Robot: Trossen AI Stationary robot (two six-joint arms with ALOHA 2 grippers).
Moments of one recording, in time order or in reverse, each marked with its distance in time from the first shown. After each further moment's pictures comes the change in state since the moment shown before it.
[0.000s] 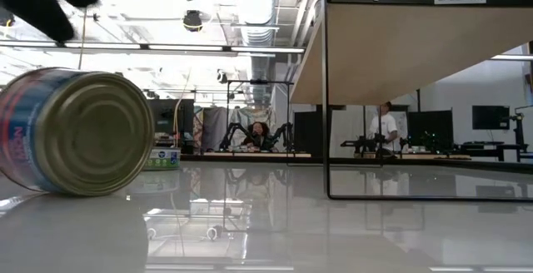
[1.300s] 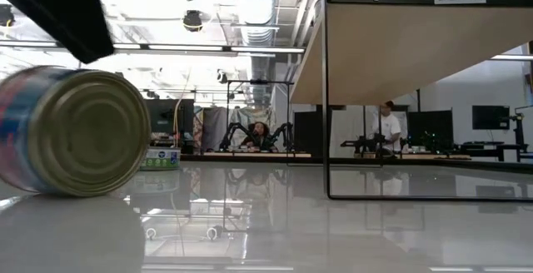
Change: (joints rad) left arm 0.089 0.044 0.055 -0.081 0.120 0.192; right arm -0.086 -0.090 0.000 -0.153 0.001 -0.007
